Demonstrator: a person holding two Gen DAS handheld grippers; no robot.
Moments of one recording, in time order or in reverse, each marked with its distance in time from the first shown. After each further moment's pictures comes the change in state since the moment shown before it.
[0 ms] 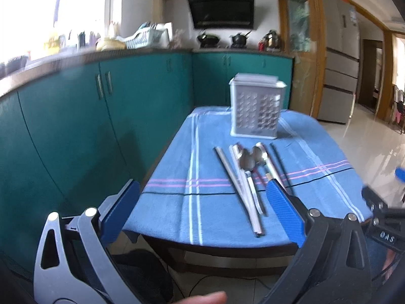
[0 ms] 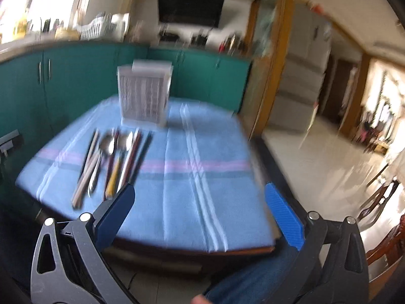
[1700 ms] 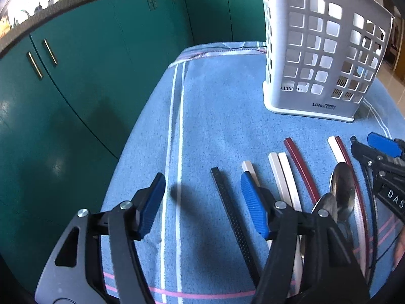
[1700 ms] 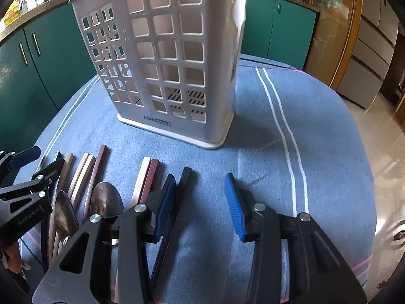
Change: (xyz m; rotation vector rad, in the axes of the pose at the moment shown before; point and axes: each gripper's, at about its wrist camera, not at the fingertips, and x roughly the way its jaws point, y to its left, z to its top) left arm 0.270 -0.024 0.043 0.118 0.361 0.064; right arm 0.267 0.075 0.095 -0.059 0.293 0.282
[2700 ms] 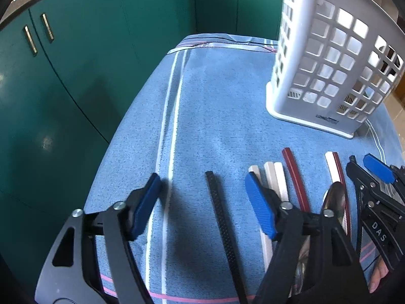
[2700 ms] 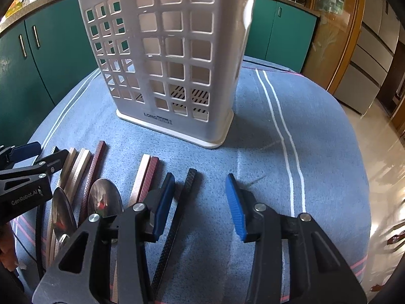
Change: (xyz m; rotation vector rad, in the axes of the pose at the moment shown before) left arm 0.010 0.004 0.011 -0.099 0.086 -0.085; right arm 0.003 0.007 0.003 -0.037 0.005 -0.041
